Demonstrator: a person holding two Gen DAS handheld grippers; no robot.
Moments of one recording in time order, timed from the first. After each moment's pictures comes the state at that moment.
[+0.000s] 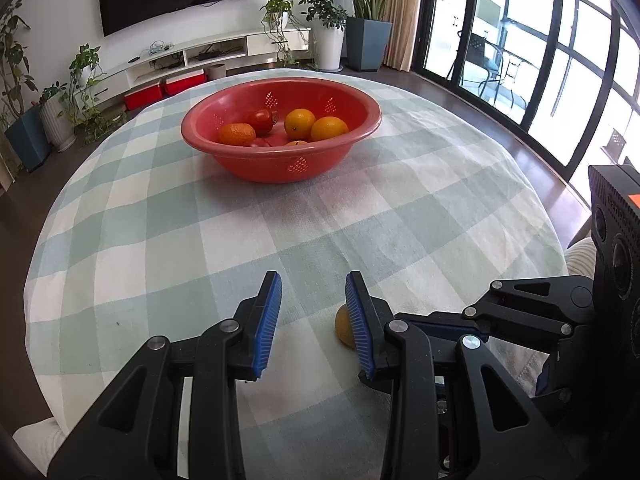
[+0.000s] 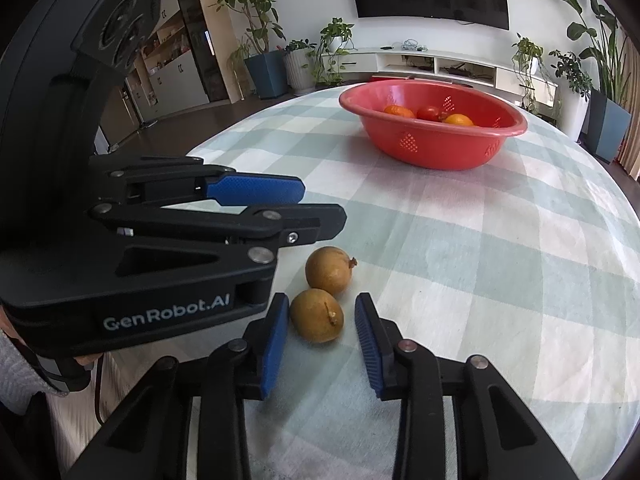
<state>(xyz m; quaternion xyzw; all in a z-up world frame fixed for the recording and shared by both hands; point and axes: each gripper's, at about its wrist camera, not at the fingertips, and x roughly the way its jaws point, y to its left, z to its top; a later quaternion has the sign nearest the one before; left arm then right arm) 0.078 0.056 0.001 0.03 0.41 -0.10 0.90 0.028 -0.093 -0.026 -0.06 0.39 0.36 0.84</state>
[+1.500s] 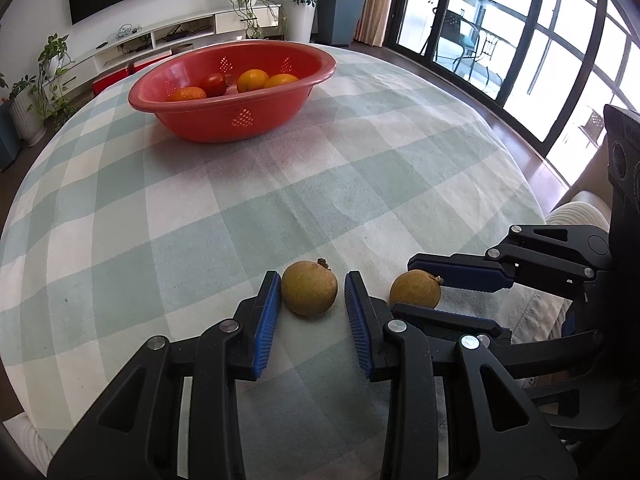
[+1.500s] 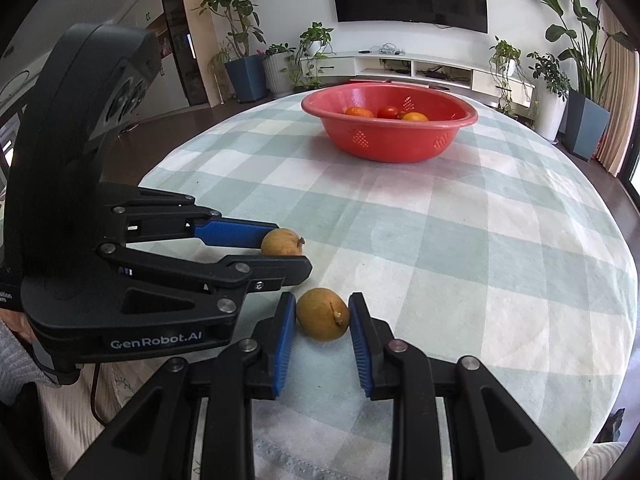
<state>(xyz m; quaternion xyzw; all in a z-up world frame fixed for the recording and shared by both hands) 0.073 0.037 -0.025 0.03 0.46 -0.16 0.88 0.024 -0.120 -0.026 -0.07 0.39 0.32 0.86</state>
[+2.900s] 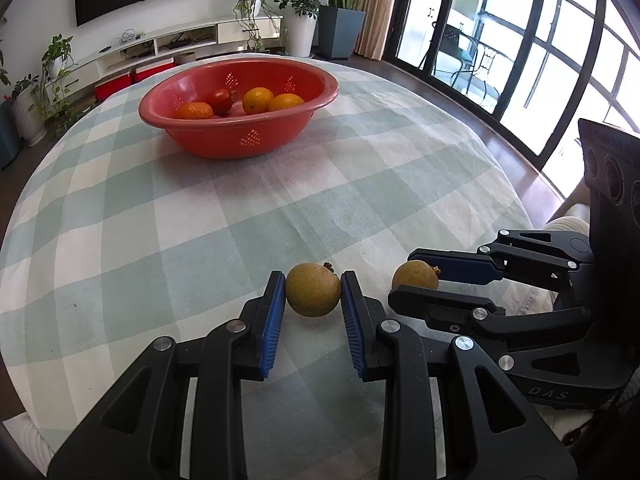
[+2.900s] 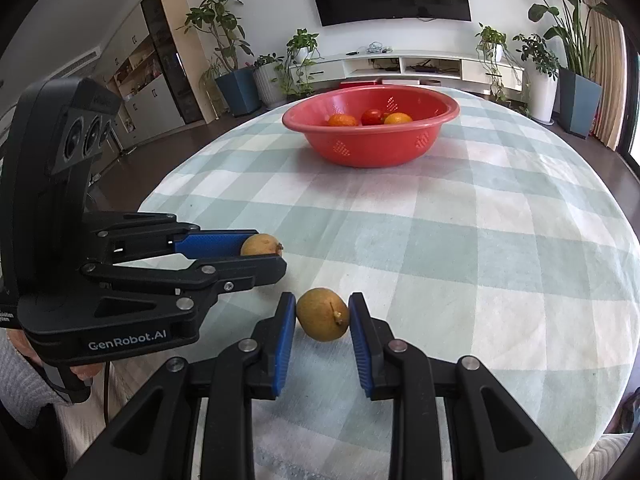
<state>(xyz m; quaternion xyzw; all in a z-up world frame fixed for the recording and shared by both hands) 0.070 0.042 -0.013 0.02 0.44 -0.16 0.89 0.035 -0.134 -0.022 -0.01 0.39 0.32 0.86</state>
